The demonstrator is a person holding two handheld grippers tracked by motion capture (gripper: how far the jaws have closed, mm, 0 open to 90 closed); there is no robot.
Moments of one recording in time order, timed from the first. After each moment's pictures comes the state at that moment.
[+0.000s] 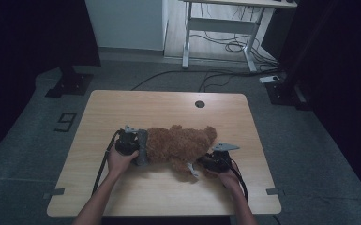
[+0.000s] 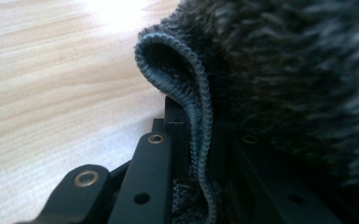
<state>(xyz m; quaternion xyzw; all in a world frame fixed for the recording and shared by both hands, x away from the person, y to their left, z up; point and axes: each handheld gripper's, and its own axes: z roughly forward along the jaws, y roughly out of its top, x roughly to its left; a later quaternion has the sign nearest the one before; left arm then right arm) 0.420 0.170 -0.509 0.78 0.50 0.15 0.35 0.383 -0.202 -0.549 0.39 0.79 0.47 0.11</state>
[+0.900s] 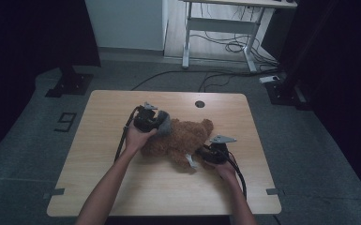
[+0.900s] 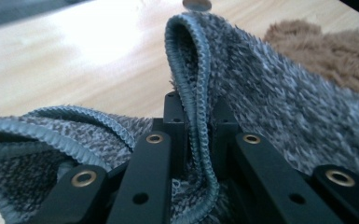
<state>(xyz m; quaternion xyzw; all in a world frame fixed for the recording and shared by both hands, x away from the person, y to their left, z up) 0.470 0.113 -0.453 0.80 0.44 0.13 0.38 0.410 -0.197 -0.549 0.40 0.78 0.47 0.13</state>
